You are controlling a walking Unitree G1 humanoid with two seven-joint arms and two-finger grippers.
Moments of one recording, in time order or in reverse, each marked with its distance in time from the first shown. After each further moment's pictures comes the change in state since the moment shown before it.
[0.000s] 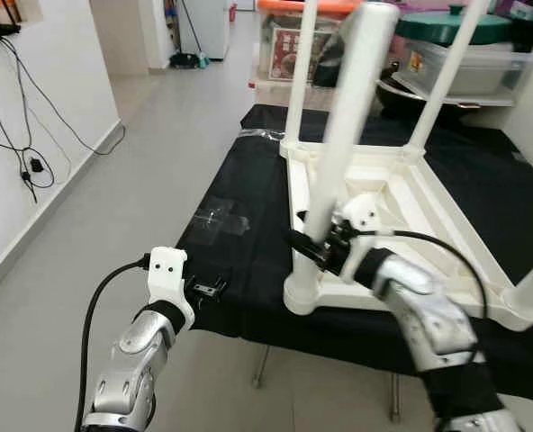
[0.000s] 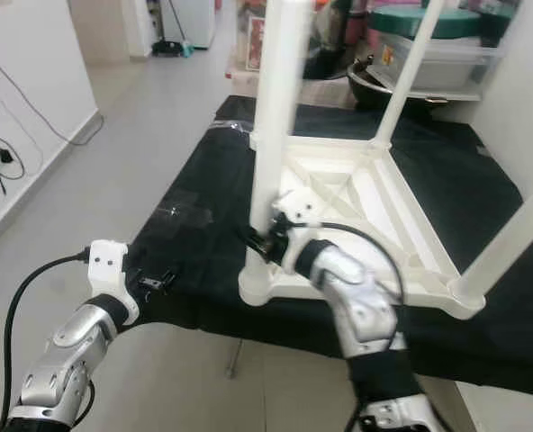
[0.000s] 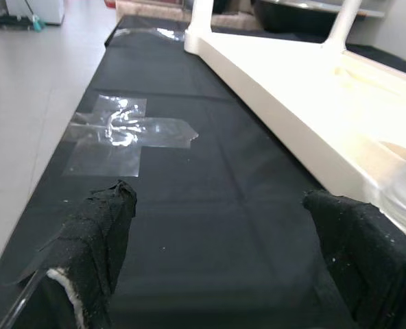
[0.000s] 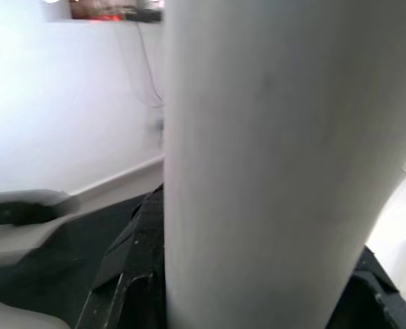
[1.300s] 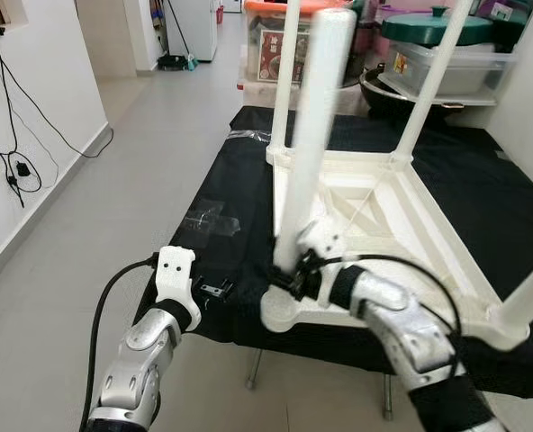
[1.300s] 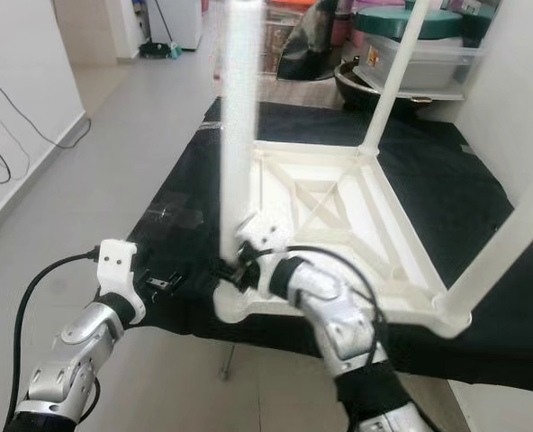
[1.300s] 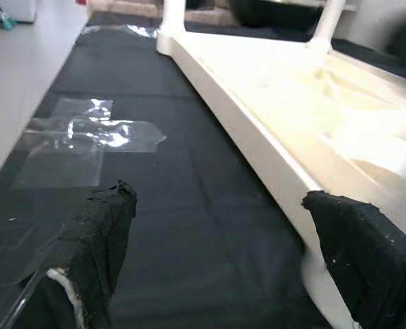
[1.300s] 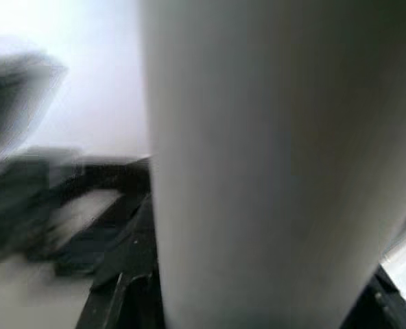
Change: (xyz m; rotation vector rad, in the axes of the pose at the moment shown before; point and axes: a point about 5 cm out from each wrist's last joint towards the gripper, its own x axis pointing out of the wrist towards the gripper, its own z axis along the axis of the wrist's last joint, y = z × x) left arm 0.007 -0.006 0.000 0.010 0.010 -0.038; right arm 0.009 0.036 -0.012 -0.016 0.051 0.192
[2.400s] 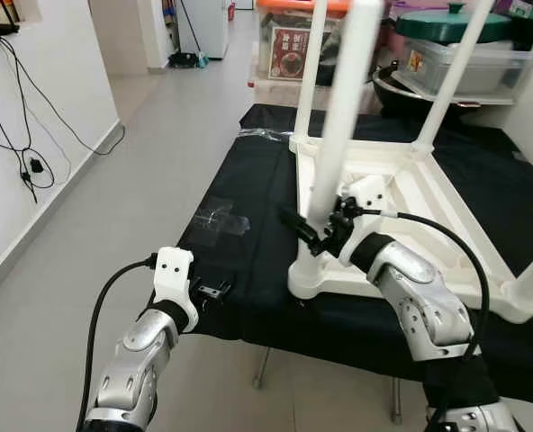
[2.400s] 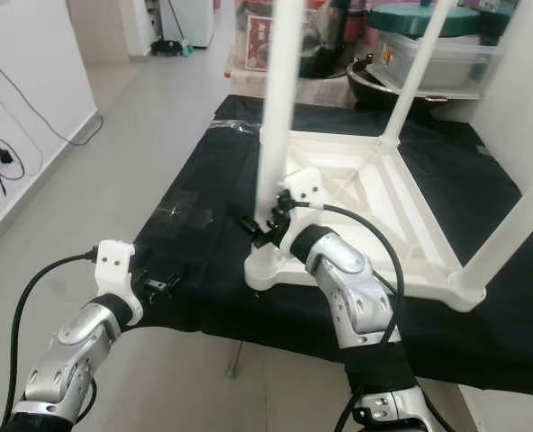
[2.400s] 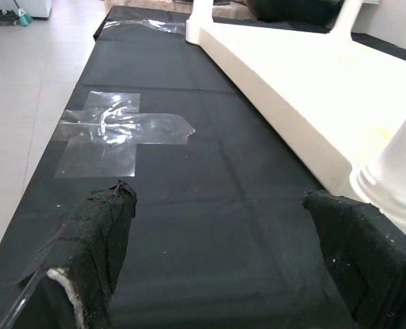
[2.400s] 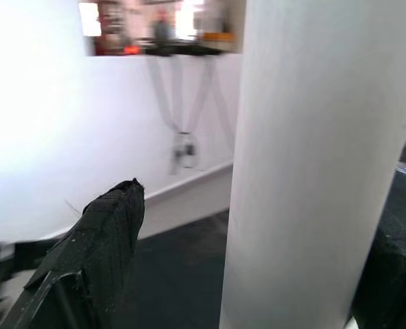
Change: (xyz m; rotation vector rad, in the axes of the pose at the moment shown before) left arm -0.001 0.004 0.000 0.012 0.005 -0.003; right arm -0.029 -0.021 0.040 -0.024 -0.183 0.117
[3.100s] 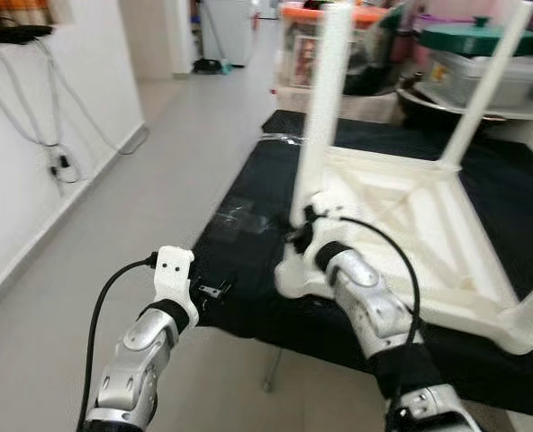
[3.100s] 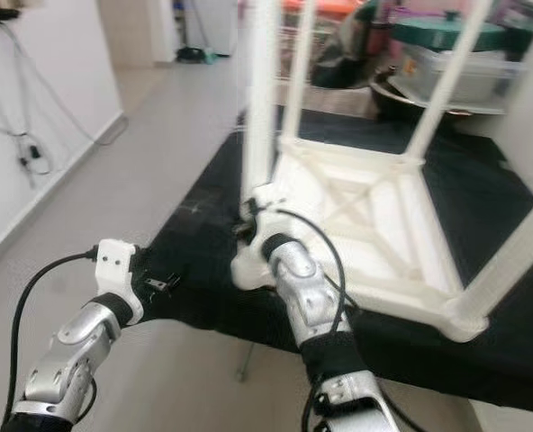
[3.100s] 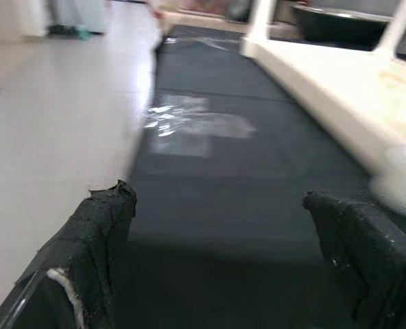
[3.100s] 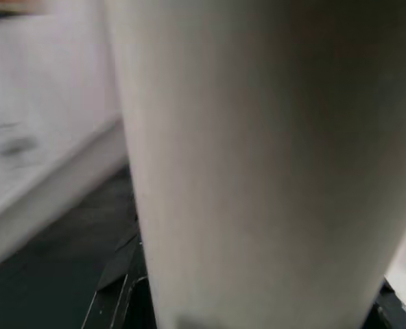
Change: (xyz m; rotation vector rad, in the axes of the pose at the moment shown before) left arm -0.006 0.002 -0.004 -0.004 0.011 0.021; right arm -0.019 -0.056 -0.051 0.114 0.190 -1.002
